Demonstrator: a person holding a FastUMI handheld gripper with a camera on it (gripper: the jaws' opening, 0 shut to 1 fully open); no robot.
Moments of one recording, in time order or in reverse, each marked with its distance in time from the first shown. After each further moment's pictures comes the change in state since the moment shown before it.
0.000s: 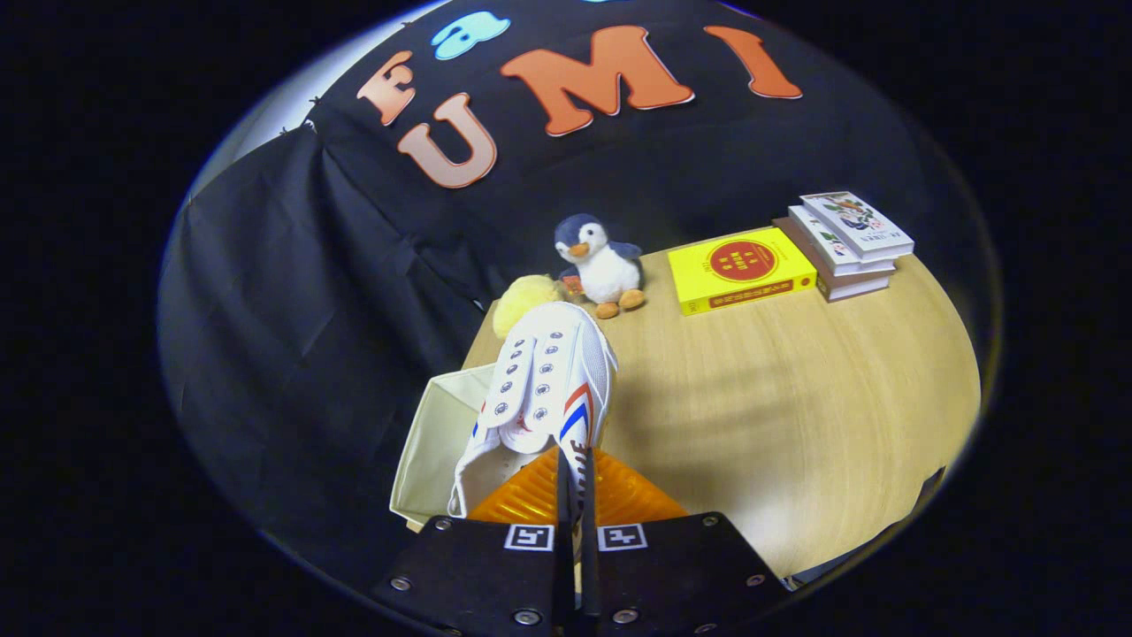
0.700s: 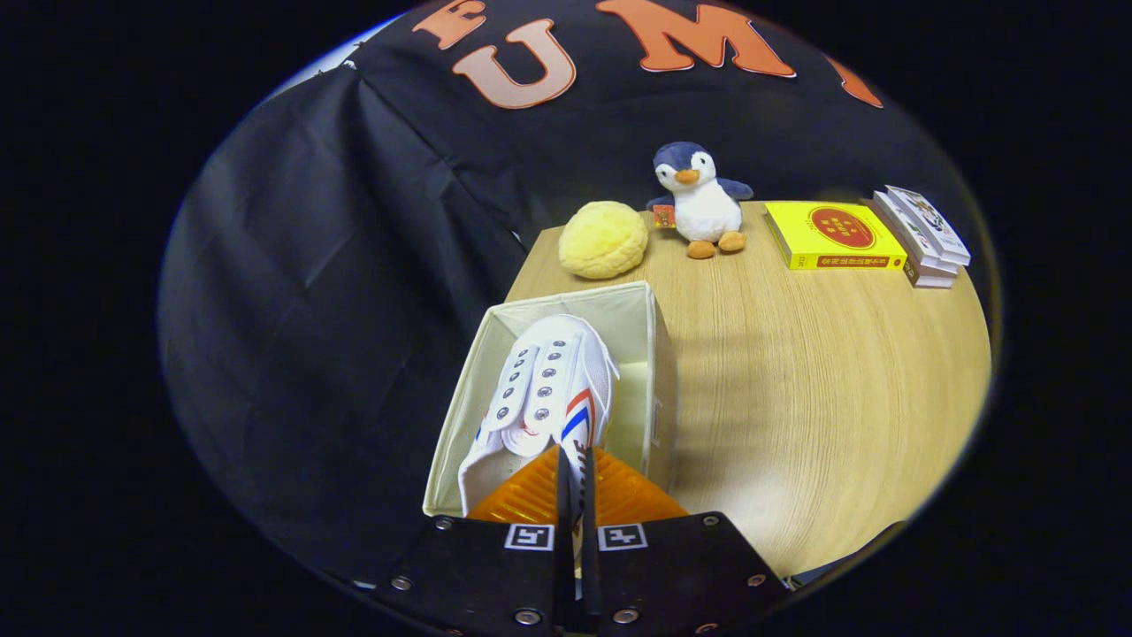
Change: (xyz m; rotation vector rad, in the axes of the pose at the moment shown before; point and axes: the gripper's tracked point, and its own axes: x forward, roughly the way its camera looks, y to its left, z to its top) arm 0.079 0.100 -0.064 -0.095 0.168 -0.022
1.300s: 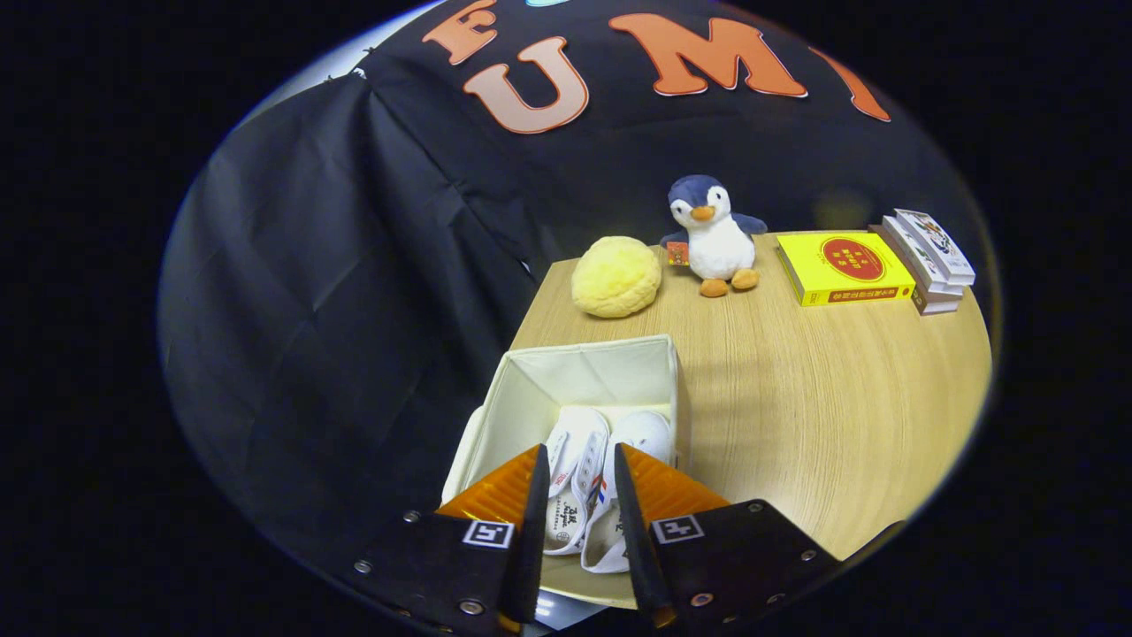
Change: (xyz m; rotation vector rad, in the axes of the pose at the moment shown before) arm -0.005 0.019 0.043 -0.022 -0.110 0.054
